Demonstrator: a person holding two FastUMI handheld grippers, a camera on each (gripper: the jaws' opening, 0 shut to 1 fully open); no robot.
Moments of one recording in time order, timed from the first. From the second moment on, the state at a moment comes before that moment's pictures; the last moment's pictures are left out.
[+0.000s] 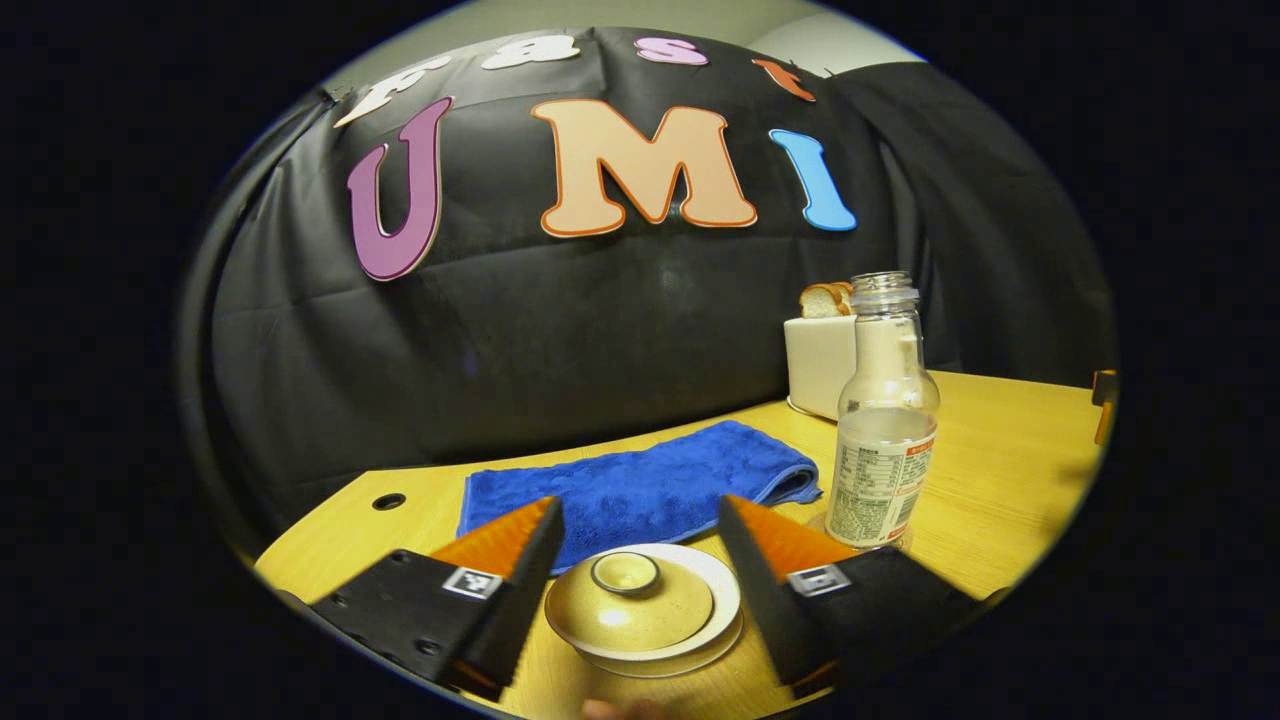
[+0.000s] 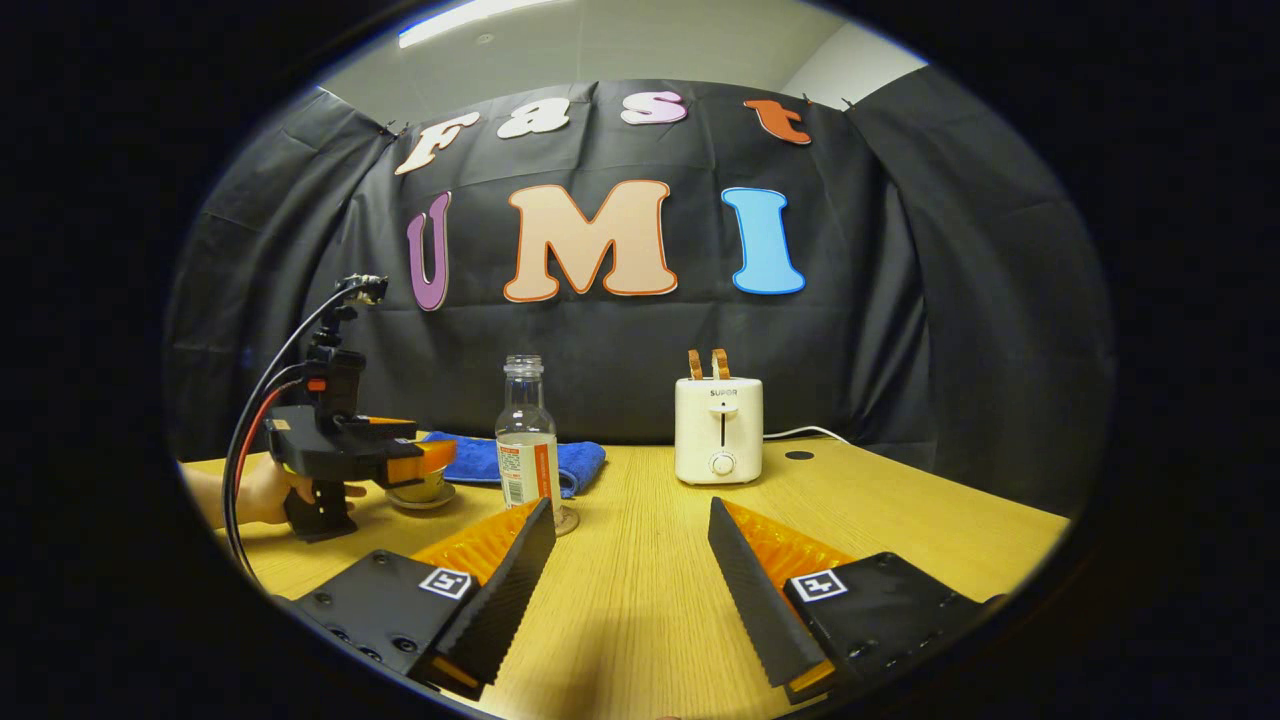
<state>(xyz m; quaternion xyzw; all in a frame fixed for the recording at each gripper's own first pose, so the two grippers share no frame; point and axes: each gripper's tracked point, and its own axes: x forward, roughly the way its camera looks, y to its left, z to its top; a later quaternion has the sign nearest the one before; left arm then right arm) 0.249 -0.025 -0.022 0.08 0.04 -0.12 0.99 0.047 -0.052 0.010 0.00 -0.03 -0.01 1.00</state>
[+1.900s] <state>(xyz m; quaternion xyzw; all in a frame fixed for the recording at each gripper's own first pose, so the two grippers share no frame) -0.019 0.006 -0.006 0.00 0.02 -0.06 1.00 -0.026 -0.002 -0.004 0.00 0.01 0.05 1.00</state>
